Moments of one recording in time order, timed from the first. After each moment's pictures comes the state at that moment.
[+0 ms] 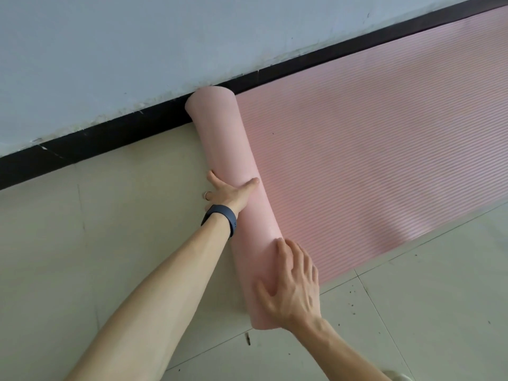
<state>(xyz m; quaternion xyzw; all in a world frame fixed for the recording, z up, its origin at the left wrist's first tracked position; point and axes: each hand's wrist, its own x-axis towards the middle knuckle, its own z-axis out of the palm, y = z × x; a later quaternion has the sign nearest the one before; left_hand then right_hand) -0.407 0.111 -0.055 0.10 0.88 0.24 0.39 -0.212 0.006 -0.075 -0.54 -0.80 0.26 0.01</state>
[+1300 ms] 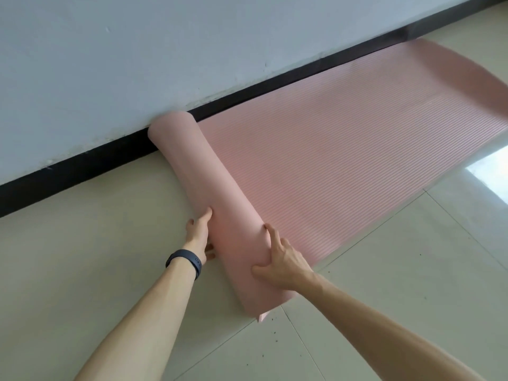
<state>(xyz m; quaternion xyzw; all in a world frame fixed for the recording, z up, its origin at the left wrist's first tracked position) -0.296 0.173 -0.053 -0.05 0.73 0.40 0.56 -0.095 0.185 -0.024 -0.56 -0.71 0.41 -0.12</state>
